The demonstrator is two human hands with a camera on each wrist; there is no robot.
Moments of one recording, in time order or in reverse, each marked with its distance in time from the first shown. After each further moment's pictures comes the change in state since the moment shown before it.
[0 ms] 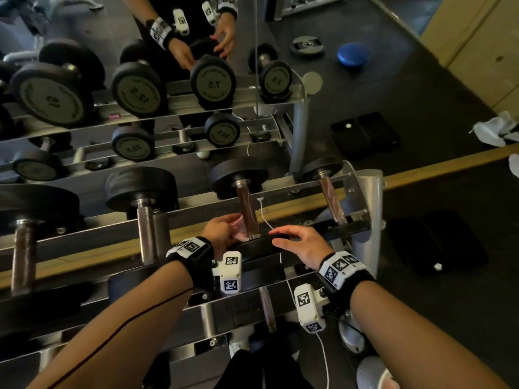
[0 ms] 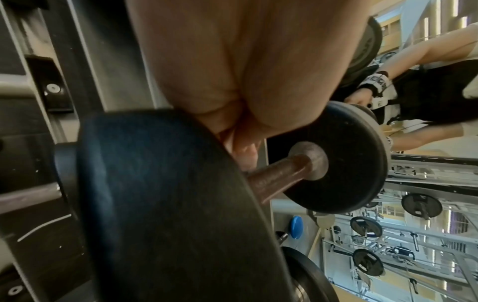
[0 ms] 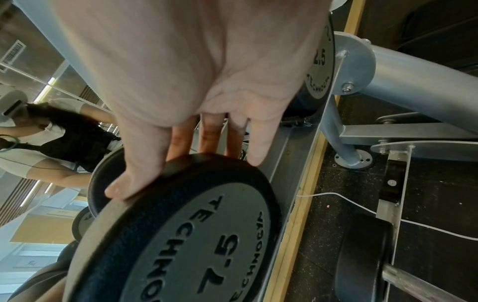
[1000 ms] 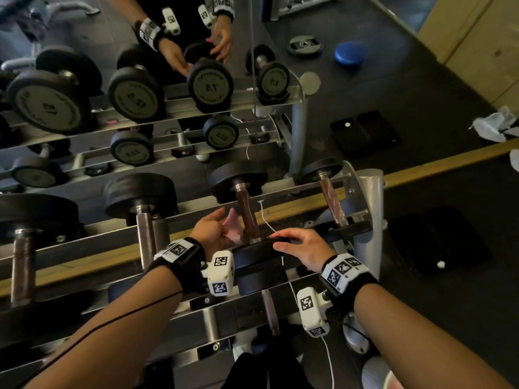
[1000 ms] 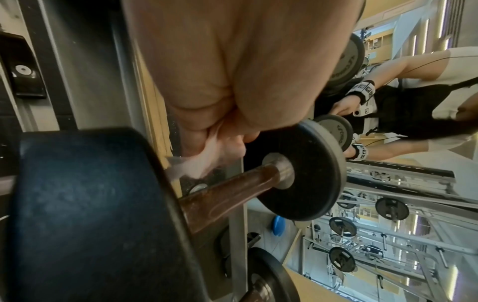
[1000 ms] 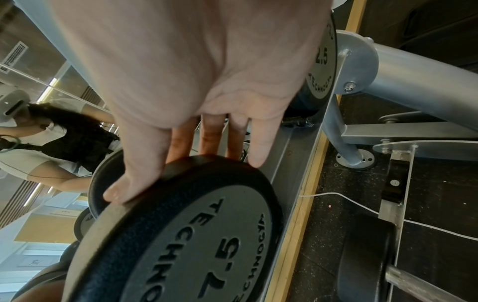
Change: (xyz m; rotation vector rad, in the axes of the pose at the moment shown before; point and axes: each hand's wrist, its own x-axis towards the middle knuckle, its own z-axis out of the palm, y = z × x) left_hand -0.004 0.020 -0.009 -0.224 0.058 -0.028; right_hand 0.005 0.007 -0.002 0.036 -0.005 0.001
